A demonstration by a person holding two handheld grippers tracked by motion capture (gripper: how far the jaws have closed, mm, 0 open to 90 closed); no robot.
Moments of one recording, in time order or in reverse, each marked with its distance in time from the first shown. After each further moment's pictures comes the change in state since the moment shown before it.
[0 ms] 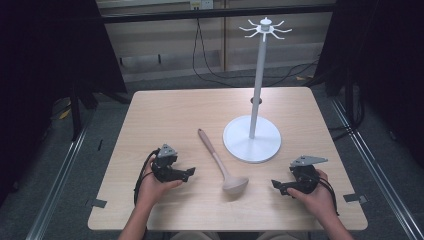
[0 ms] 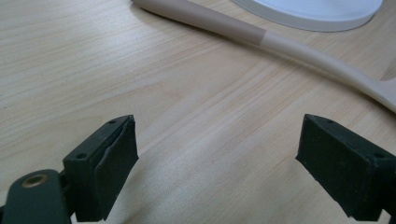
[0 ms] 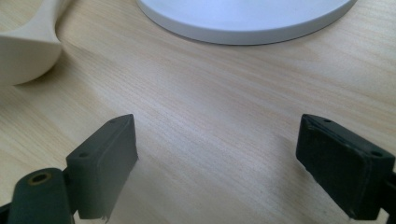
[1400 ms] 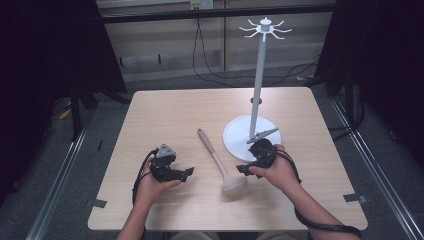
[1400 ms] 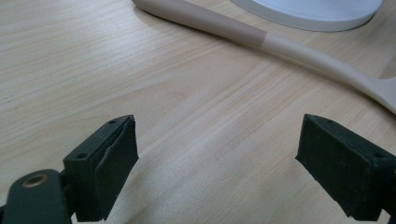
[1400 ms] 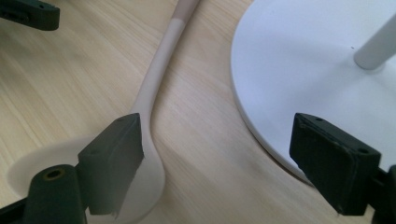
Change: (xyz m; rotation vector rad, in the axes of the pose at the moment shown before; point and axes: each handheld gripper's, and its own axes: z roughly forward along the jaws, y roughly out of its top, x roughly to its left) left arm 0.003 0.000 -0.003 -0.012 0.001 -0.009; right arm 0.066 0.107 0.042 0.147 0.120 -0.125
